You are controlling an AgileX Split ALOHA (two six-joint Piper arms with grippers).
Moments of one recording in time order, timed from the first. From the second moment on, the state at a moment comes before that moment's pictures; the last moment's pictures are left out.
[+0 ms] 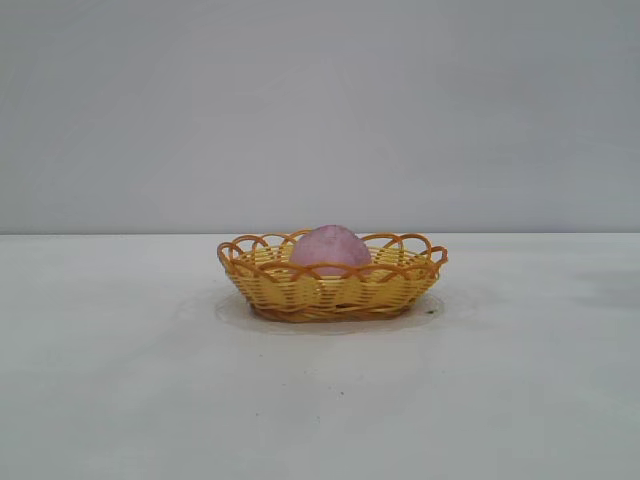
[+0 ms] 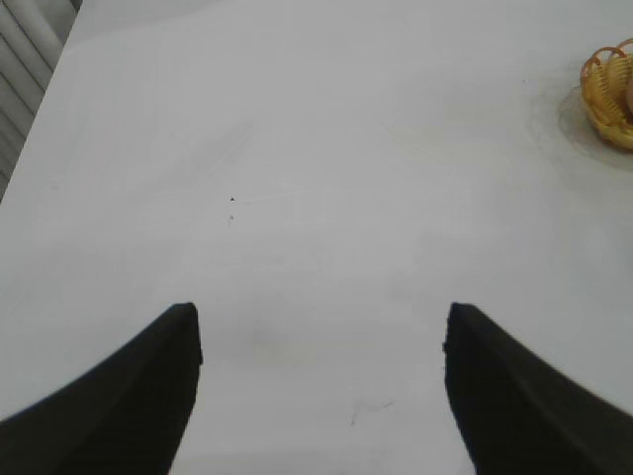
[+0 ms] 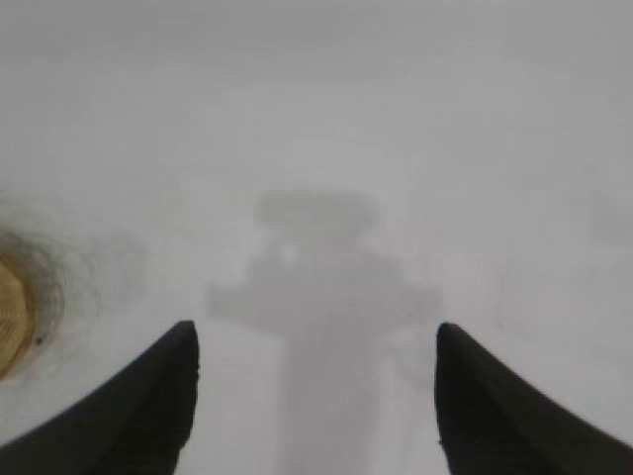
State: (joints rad) left arm 0.03 -0.02 -0.48 0.00 1.12 0.06; right arm 0.04 1.58 -1.59 0.03 1.25 -0.09
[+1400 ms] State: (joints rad) left arm 0.03 -0.02 -0.48 0.00 1.12 0.06; right arm 0.04 0.08 -0.58 0.01 1.26 0.06
